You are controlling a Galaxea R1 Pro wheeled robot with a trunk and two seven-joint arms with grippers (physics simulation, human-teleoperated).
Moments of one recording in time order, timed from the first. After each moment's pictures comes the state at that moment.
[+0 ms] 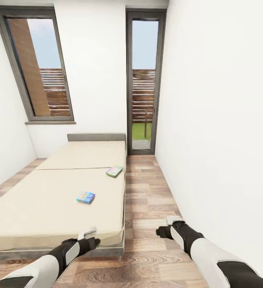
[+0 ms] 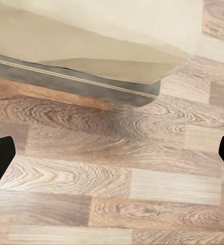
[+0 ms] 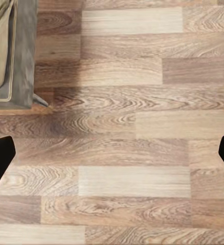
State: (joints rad) left arm -0.71 0.01 0.06 -0.11 0.24 0.22 -0.09; right arm -0.80 0.07 0.00 -0.17 -0.01 0.38 0.00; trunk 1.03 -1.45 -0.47
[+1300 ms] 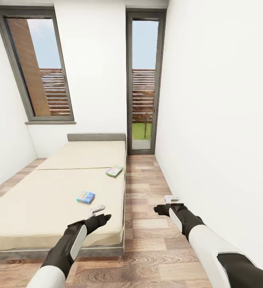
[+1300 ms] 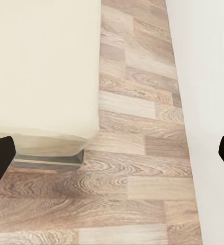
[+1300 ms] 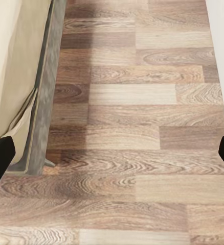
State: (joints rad) left arm -0.52 -0.10 0.09 -0.82 0.24 0.48 -0.09; right arm -0.86 0.07 0.00 -0.34 -0.01 0.38 0.01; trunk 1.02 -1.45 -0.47
